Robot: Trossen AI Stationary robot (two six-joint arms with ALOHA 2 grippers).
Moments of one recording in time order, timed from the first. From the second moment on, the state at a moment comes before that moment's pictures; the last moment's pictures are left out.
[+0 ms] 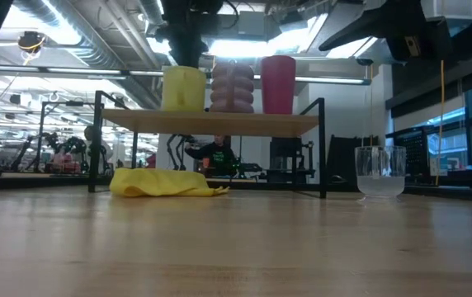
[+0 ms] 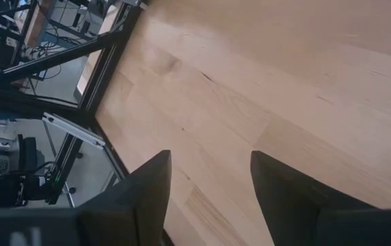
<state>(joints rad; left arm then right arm) 0.52 1.78 1.92 -1.34 -0.08 0.69 0.56 1.56 1.07 -0.25 0.49 1.46</state>
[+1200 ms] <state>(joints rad) -0.15 1.74 2.00 -1.14 0.33 0.03 0.20 1.03 1.07 -1.12 0.38 1.36</state>
